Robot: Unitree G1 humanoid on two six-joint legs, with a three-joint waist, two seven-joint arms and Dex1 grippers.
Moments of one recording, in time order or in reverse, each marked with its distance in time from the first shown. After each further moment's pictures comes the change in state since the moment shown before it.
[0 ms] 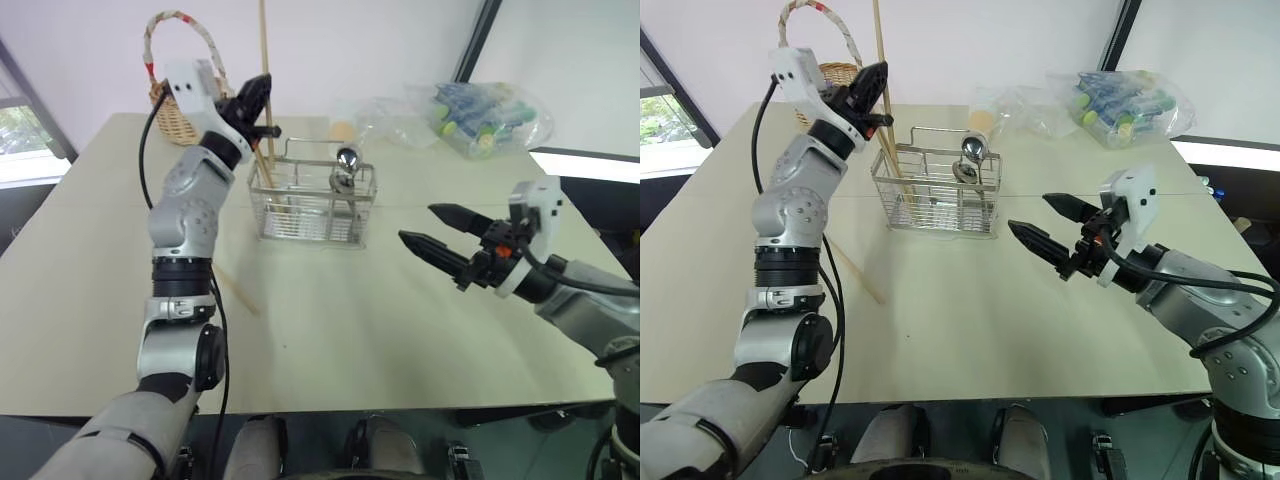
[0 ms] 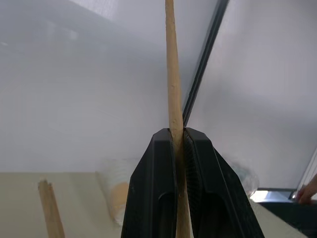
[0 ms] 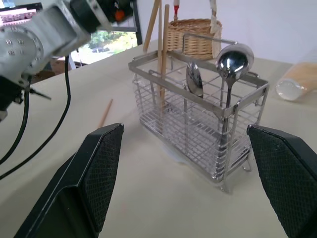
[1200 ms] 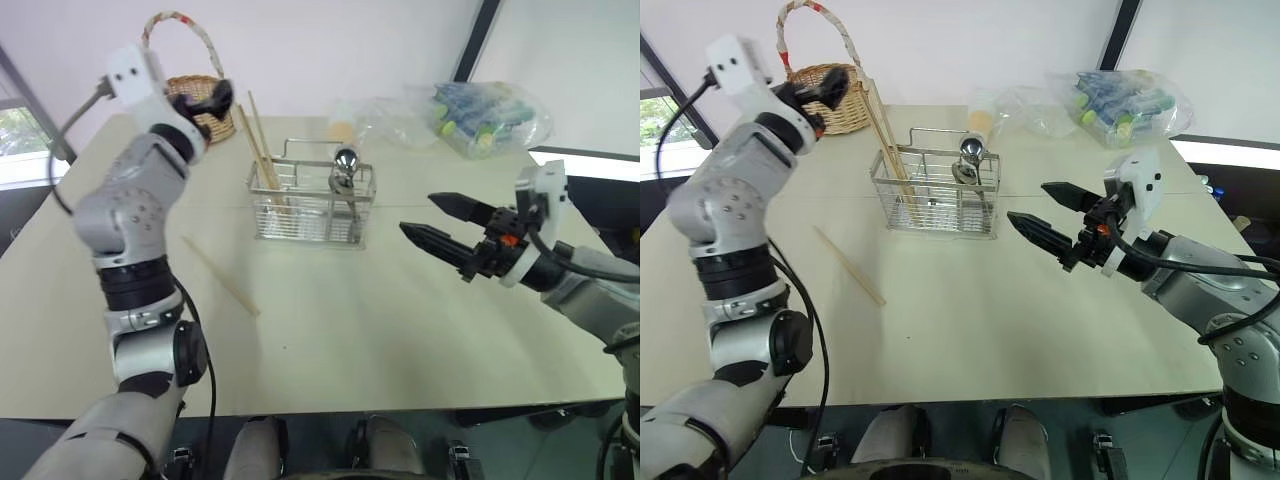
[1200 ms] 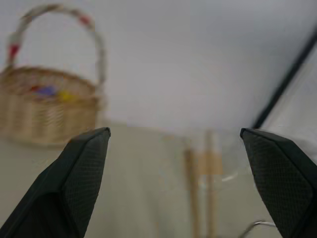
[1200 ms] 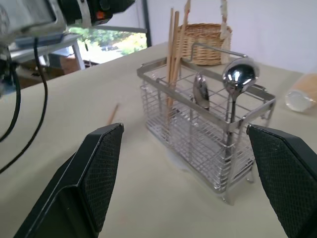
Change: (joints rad) left arm -0.036 0.106 0.265 -0.370 -0.046 0.831 0.578; right arm -0.039 -0.070 0.063 0.039 -0.007 -0.034 0.089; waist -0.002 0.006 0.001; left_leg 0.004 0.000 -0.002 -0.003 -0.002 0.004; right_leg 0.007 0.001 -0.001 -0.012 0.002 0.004
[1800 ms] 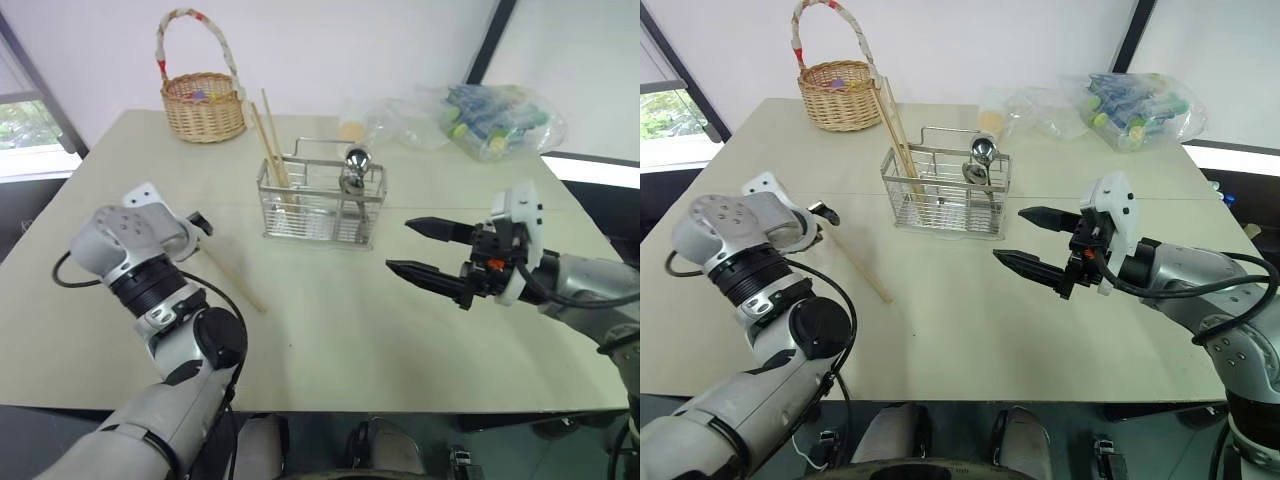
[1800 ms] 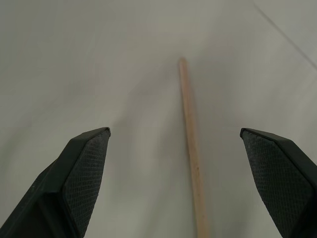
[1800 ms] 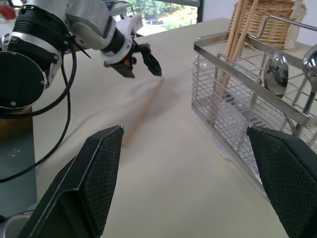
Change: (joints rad) left arm -0.060 -0.237 0.397 0.123 0.368 0.457 0.281; right arm 0.014 -0.027 0.057 0.000 -0.067 -0.021 0.182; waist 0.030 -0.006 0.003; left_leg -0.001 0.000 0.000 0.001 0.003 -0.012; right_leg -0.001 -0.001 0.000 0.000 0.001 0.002
